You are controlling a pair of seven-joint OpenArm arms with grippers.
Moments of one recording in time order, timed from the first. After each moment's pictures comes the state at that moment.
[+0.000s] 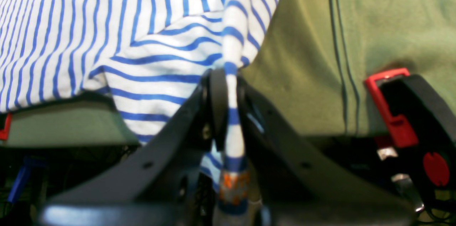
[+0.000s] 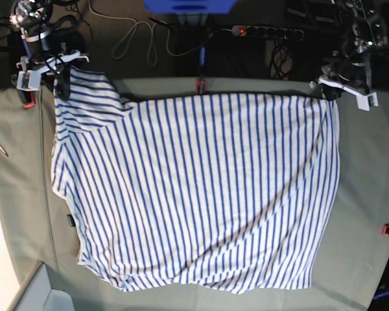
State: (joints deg) left arm 23.8 -6.9 -29.1 85.1 -26.5 -16.5 30.8; right arm -30.8 -1.2 34.7 87.9 7.7 38.6 -2.2
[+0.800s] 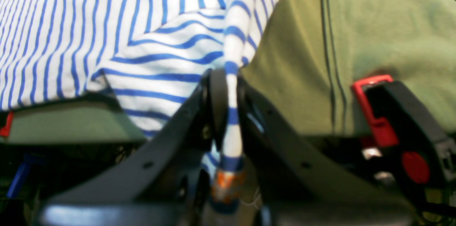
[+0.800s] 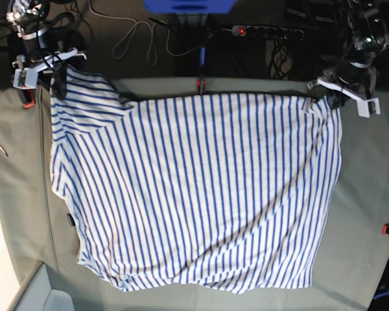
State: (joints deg) left arm 26.8 -4.8 -28.4 97.8 -21.3 -16.5 31.3; right arm -32.8 -1.2 35.4 91.2 7.7 38.6 -2.2
